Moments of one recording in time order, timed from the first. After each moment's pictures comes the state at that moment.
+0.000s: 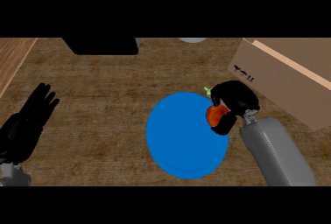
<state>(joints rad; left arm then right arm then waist) -0.04 0.22 0.22 -1.66 0.22 -0.11 0.30 -0.51 -0.19 0.20 -1.22 1.08 0.37 0.09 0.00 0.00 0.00</state>
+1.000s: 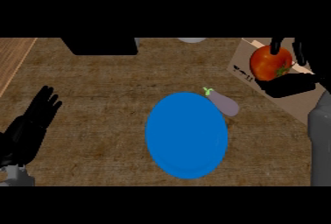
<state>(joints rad) -0.03 0.20 0.21 -1.66 0.20 -0.11 0.27 -0.67 -0.25 -0.10 -1.78 0.99 0.51 0.36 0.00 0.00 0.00</state>
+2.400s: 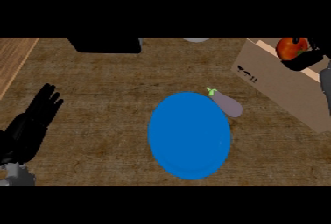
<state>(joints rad) -0.04 0.20 0.22 -1.65 0.20 -0.14 0.27 -0.85 -0.48 -0.27 -0.85 1.00 0.09 -0.07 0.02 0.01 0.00</state>
